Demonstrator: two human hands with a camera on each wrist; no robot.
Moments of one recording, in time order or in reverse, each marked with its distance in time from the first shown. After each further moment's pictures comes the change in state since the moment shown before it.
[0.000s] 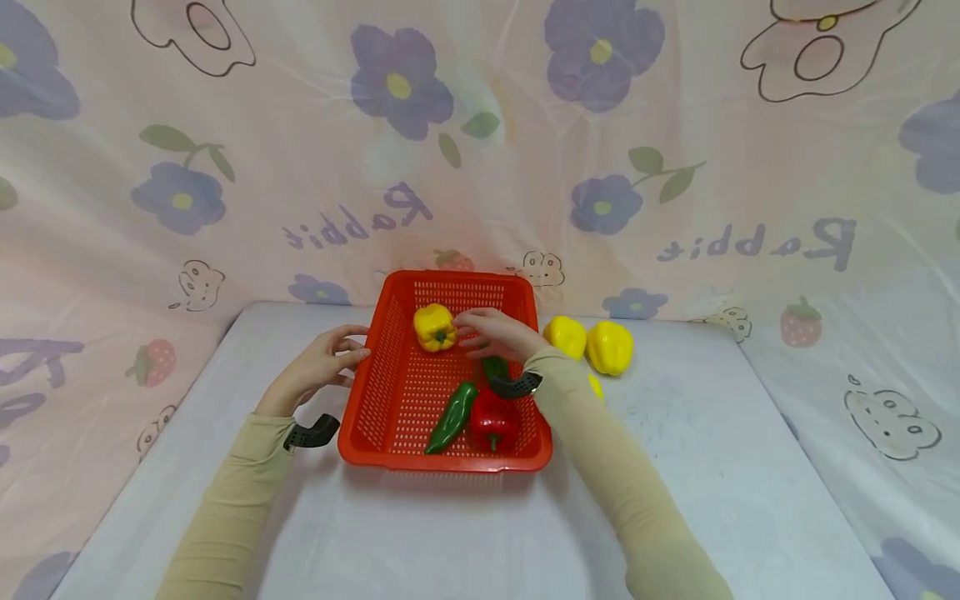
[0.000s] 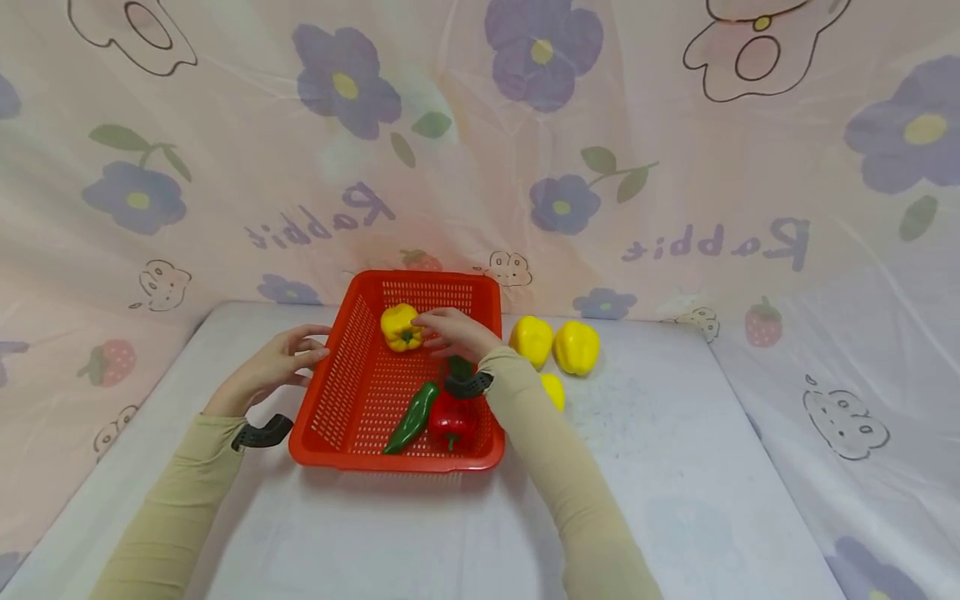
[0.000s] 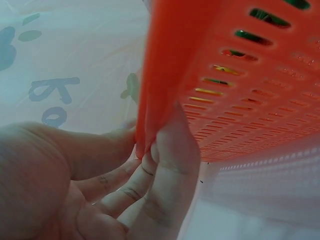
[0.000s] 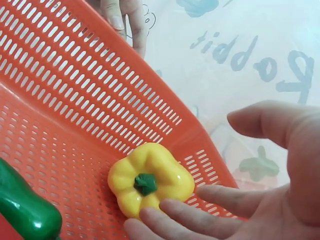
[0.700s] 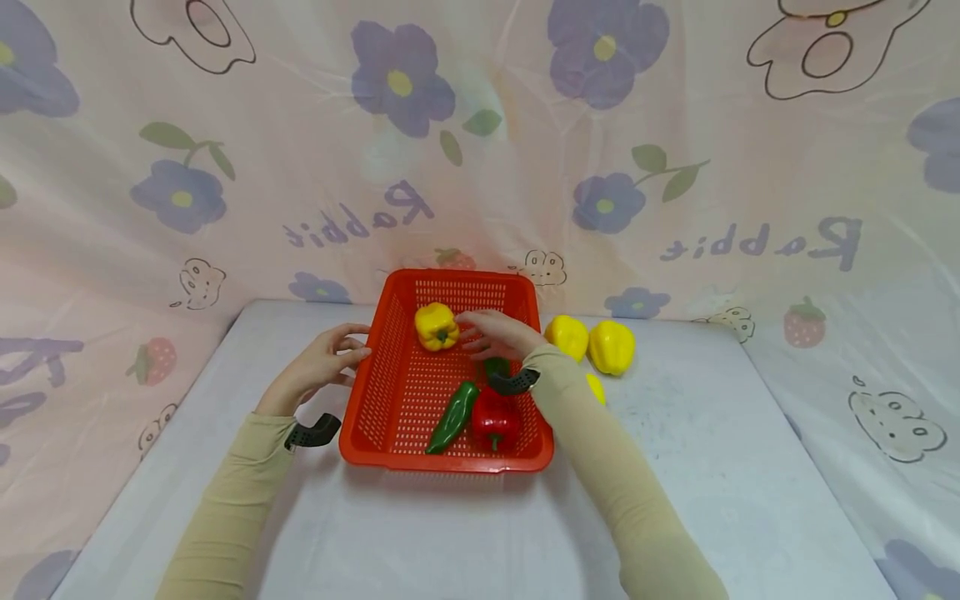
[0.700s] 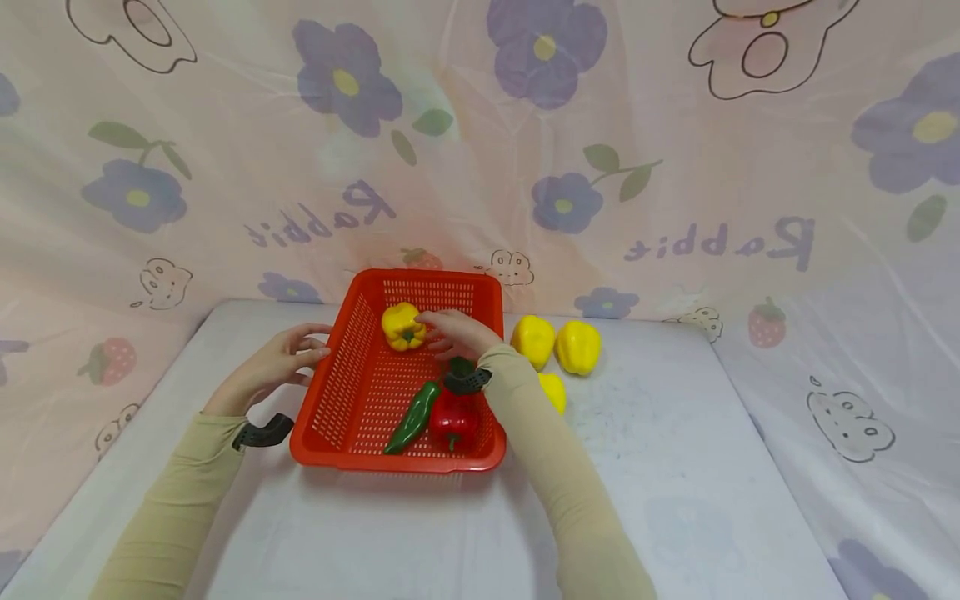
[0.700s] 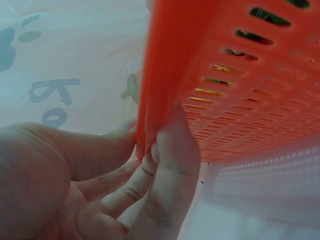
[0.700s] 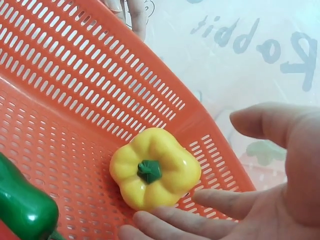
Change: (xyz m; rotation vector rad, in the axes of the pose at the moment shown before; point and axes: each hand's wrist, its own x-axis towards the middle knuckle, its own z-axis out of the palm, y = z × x) left_hand 0.000 0.000 0.000 -0.001 0.000 0.007; right_hand 0.012 0.005 -0.004 0.001 0.002 0.080
